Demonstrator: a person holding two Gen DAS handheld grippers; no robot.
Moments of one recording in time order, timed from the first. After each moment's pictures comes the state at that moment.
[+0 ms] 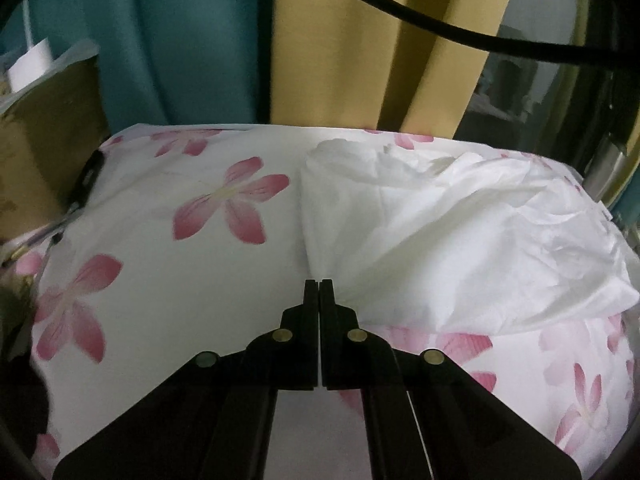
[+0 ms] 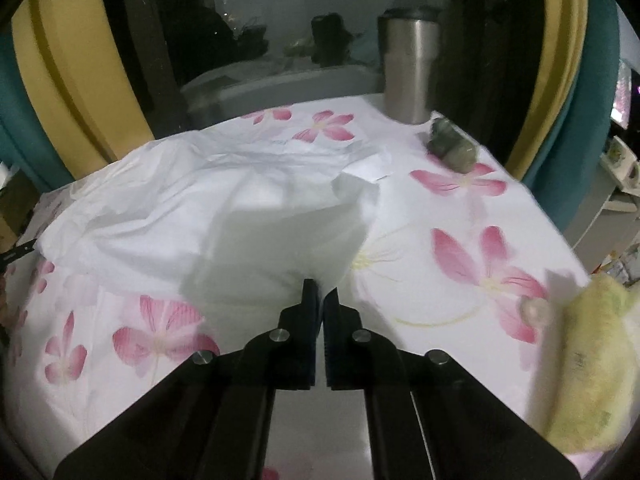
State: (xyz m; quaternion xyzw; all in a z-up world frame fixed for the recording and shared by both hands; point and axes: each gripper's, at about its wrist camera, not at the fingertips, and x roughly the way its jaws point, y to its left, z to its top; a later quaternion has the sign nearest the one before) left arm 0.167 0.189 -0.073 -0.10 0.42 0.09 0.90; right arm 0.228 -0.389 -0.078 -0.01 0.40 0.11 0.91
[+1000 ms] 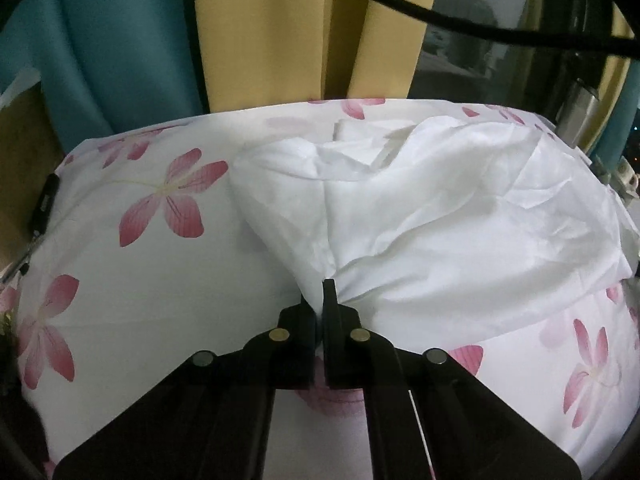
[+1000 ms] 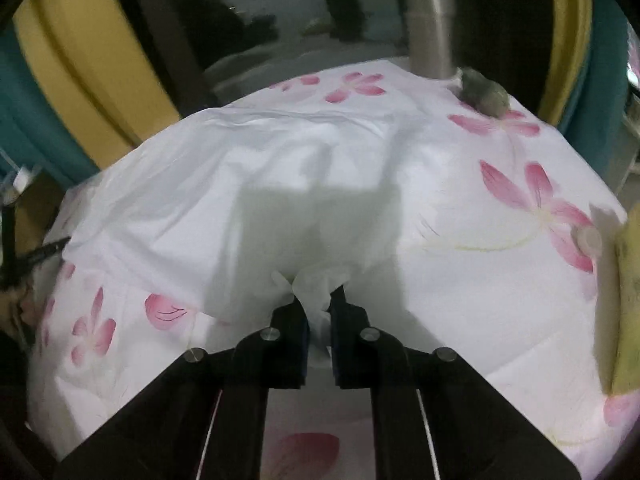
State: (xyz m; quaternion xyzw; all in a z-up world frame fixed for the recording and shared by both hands) left arm 0.180 0.163 -0.084 -0.05 0.45 0.02 0.89; right arm 0.220 -0.368 -0.104 0.01 0.44 0.16 0.89
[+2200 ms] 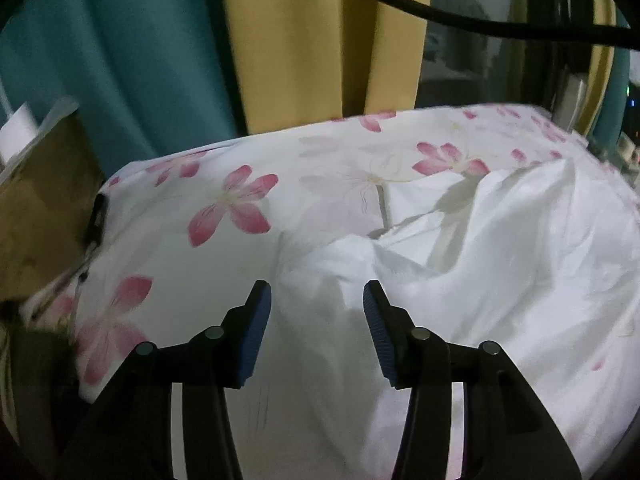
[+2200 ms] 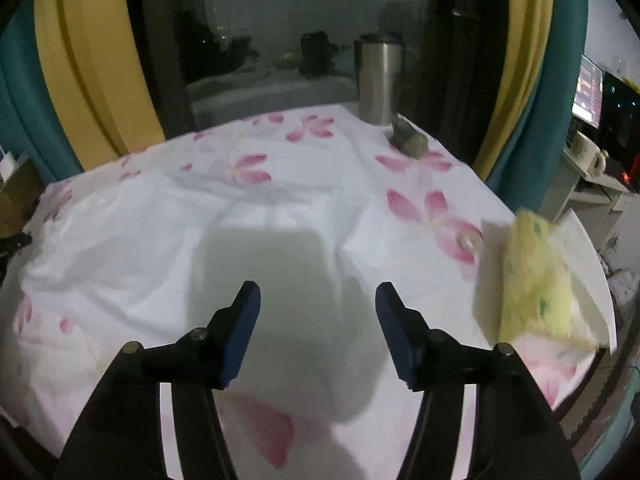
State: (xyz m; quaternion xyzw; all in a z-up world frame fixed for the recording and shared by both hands) left arm 0.148 0.185 -0.062 0.01 0.43 0.03 0.90; right arm 0.167 -0.388 -0.049 -0.02 0.39 0.08 0.92
